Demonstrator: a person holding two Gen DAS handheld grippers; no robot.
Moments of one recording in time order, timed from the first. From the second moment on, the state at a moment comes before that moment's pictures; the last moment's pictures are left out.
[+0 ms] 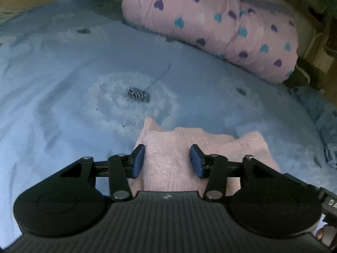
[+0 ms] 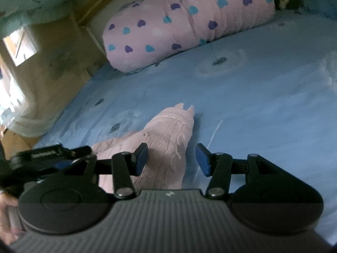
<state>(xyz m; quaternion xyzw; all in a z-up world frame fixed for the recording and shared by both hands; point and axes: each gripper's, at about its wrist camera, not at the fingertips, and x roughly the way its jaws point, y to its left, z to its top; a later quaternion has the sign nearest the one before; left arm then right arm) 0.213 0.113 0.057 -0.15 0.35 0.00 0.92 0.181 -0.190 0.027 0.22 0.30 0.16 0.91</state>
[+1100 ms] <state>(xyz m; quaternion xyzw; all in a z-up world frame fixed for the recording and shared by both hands) 0.122 0.130 0.096 -0.14 0.37 -0.03 0.92 0.098 -0.167 0.046 0.19 0.26 0.17 0.93</state>
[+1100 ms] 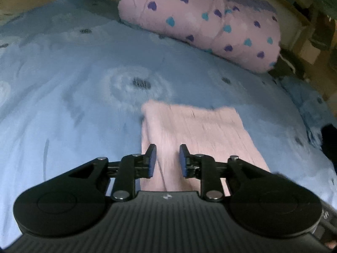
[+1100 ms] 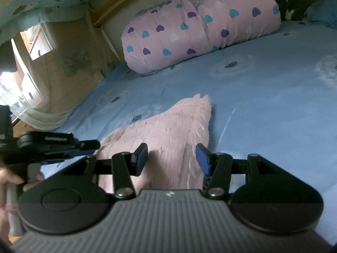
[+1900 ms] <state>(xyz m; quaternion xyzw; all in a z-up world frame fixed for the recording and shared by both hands) 0.079 0.100 0.064 -0.12 0.38 -0.05 0.92 0.050 -0.147 0.015 0.08 0.28 0.15 0.94</state>
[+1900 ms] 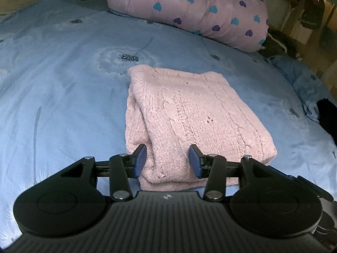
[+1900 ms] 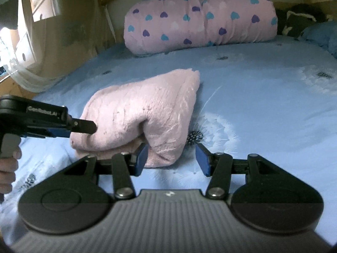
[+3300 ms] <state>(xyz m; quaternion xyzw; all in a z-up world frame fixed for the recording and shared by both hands) 0.091 0.115 0.070 -0.18 0.37 -0.03 0.91 0.054 -0.184 0.046 0.18 0.24 0.14 0.94</state>
